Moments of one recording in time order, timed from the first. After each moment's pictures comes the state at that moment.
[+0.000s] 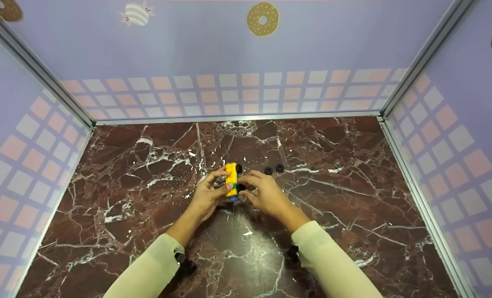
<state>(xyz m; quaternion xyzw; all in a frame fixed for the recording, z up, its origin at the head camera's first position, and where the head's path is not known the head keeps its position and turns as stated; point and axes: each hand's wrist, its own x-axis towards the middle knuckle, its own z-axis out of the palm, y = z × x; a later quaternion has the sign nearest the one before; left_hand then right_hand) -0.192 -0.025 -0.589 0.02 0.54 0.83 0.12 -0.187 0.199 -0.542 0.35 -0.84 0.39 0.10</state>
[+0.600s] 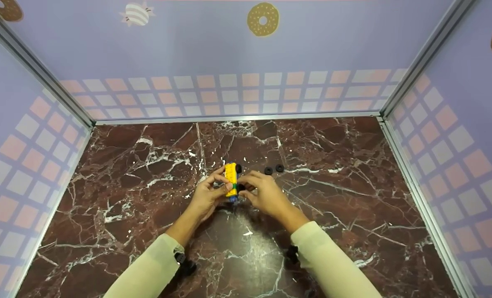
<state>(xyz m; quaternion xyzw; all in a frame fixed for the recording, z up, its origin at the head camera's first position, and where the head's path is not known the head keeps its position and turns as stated) -0.193 -0.026 -0.588 0.03 0.55 0.83 0.11 -0.185 0.197 -0.541 0.33 -0.85 0.41 0.09</state>
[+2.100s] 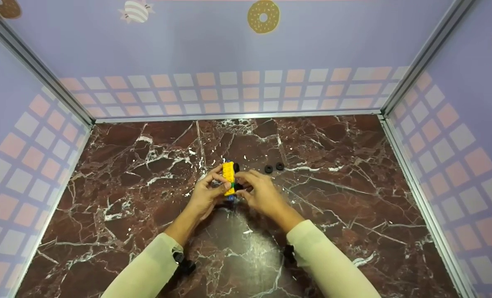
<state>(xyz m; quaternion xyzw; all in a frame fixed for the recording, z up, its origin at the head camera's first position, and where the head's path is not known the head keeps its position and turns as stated) -0.192 -0.028 -0.592 0.02 0.56 0.82 0.09 -0.182 0.187 -0.545 0.29 -0.85 0.43 0.06</state>
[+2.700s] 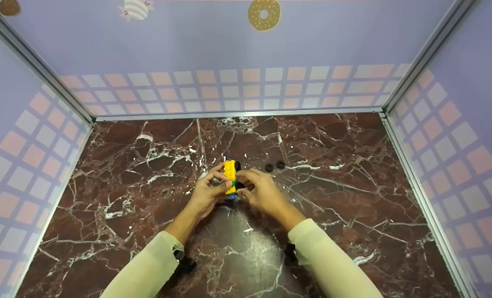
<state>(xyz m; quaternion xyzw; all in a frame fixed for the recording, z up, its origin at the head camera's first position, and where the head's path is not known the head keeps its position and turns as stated) -0.192 -0.028 -0.588 0.02 0.57 0.81 0.10 -0.181 0.188 -0.544 0.29 -0.85 0.44 0.06</state>
